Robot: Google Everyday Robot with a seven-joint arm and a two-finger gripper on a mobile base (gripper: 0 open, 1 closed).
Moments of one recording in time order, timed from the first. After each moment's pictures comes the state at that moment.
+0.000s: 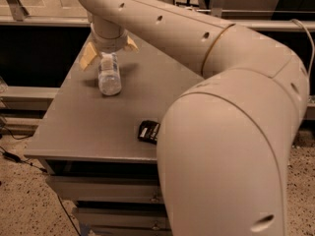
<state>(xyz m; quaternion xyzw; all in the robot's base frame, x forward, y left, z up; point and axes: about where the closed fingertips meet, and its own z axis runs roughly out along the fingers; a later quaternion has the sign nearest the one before) 0.726 0.122 0.857 -0.25 0.94 0.04 0.23</state>
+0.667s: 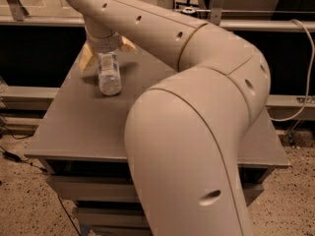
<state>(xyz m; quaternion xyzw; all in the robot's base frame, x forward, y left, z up) 0.735 0.128 0.845 -0.23 0.95 0.00 0.19</state>
